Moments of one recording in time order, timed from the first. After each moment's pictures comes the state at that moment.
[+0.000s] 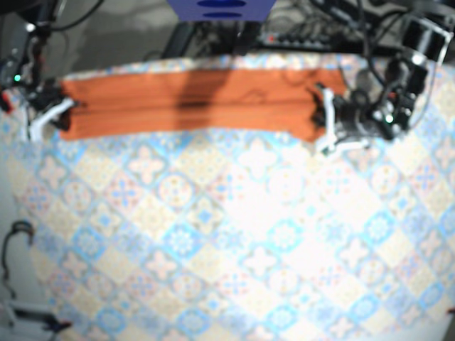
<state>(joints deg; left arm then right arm) 5.5 -36.9 16.9 92.8 -35.2 -32.1 57.1 -16.2 22.4 28.5 70.6 27.8 34.1 -27.9</state>
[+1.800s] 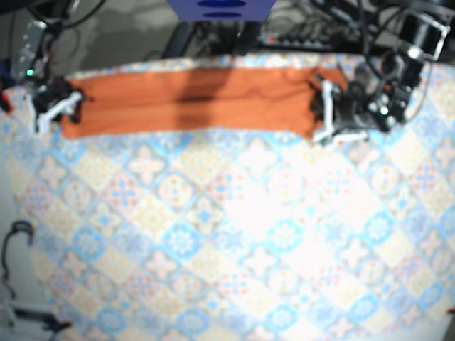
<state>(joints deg) 7.2 -35.9 16.9 92.7 -31.7 -32.1 57.4 -15.7 16.9 32.3 70.5 15.8 33.9 -24.4</state>
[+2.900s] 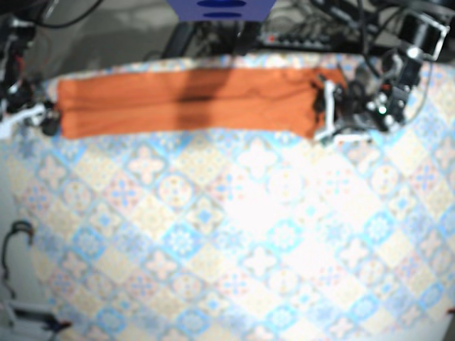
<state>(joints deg) 7.2 -35.7 16.9 92.7 -27.4 -32.1 57.4 -15.9 23.7 40.1 70.2 47.4 33.9 -41.5</state>
